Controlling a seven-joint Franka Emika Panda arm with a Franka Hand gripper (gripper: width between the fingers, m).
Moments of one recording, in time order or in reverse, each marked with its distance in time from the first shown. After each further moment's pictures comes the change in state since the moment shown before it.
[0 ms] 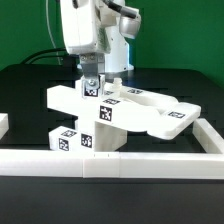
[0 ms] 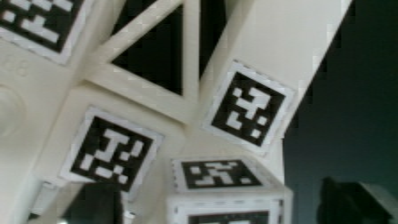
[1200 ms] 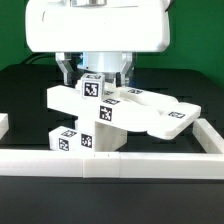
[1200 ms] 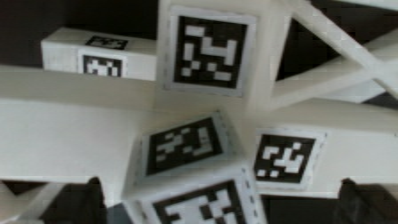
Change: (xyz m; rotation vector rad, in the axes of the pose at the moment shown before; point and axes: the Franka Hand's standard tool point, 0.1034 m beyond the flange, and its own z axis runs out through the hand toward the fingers) arm 0.000 -0.007 -0.003 -0.099 0.055 -1.377
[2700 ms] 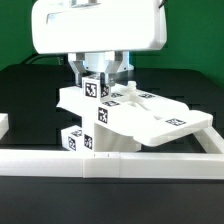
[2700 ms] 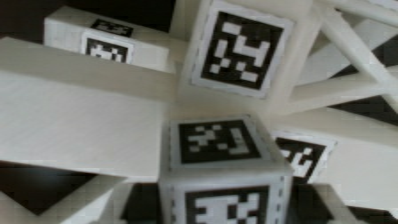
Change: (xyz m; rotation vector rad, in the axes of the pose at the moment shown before) arm 0.004 0.000 0.000 0.034 0.050 0.372
